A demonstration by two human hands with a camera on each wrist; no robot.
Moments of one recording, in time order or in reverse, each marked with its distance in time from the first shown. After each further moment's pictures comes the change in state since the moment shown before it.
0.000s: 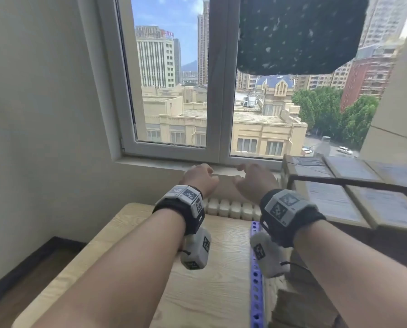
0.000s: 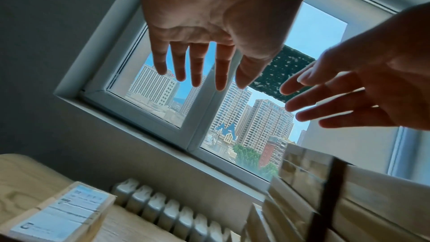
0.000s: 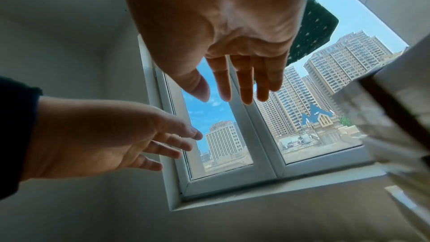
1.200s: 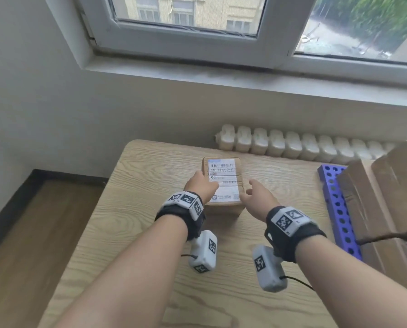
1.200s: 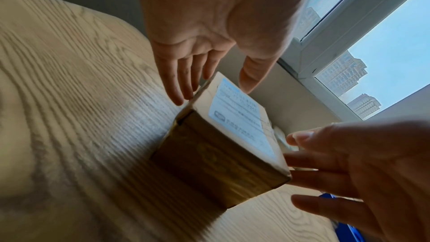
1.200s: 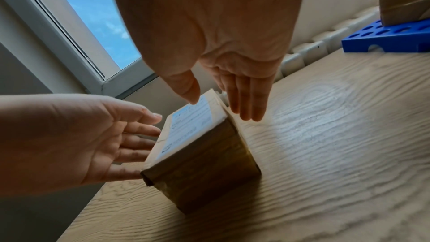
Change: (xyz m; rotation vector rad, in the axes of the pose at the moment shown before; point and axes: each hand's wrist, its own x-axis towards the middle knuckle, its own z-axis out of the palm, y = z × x) left_hand 0.175 -0.312 0.151 -0.232 -0.538 -0.414; right_hand 0.139 -0.011 0.362 0.189 -0.498 0.578
